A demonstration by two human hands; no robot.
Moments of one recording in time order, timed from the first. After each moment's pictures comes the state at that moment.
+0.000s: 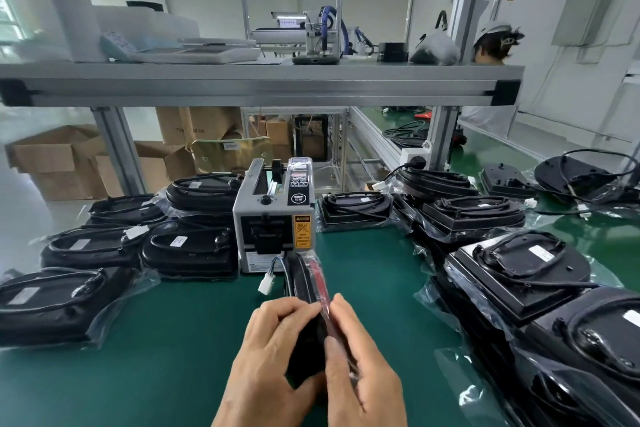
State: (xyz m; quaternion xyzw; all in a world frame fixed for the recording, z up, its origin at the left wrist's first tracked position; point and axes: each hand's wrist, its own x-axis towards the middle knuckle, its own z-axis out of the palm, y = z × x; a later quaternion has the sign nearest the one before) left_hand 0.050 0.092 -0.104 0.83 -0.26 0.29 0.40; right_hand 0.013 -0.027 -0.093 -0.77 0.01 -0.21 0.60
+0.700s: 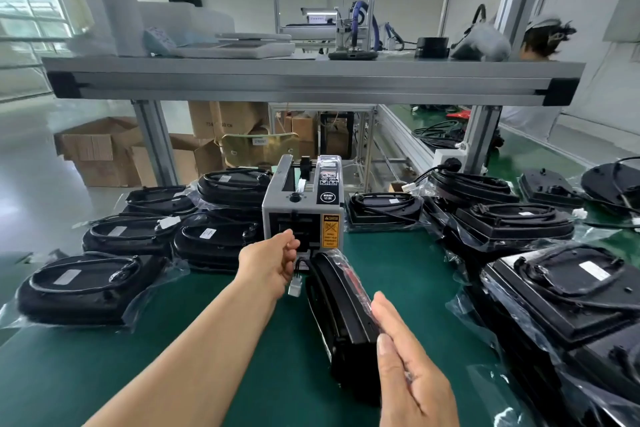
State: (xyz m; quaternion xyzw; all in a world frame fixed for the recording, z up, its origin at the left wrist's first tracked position) left_hand 0.202 0.110 -0.072 0.56 0.27 -0.01 0.78; right_hand 0.023 -0.040 -0.095 -0.73 -0.01 -0.24 0.64
